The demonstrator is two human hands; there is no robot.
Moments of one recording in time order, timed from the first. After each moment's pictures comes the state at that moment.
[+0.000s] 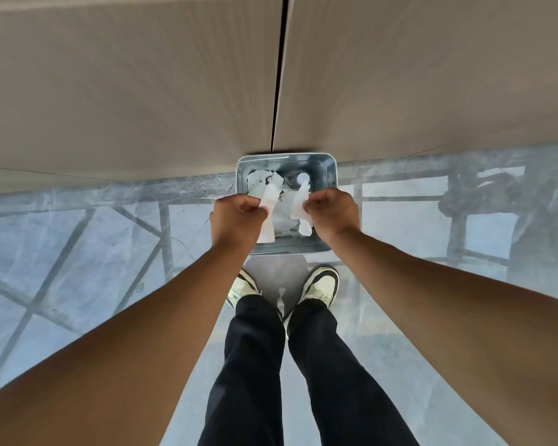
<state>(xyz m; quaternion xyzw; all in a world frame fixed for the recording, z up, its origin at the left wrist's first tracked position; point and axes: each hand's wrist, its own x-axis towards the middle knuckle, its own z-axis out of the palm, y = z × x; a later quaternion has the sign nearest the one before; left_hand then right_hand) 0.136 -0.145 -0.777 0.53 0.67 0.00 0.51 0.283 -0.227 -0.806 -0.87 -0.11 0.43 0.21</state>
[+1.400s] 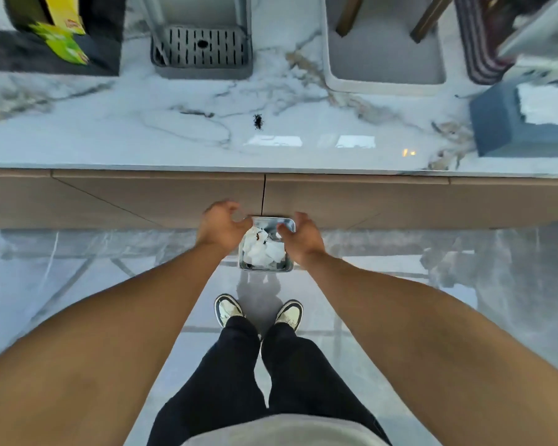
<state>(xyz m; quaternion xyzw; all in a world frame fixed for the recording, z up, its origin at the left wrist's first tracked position) 0.122 -0.131 -0.477 0.67 0.61 0.05 0.43 0.272 -0.233 -0.493 -0.85 -0.27 0.41 0.21</state>
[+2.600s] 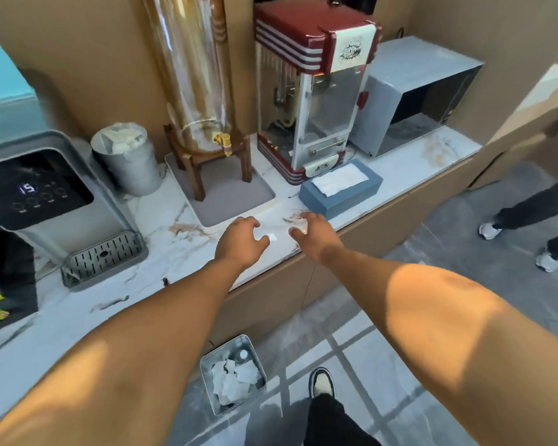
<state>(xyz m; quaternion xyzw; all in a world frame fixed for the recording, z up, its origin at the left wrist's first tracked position) 0.358 -0.141 -0.278 0.91 0.28 0.05 0.30 0.475 -0.289 -0.288 -0.92 -0.23 0.17 0.28</state>
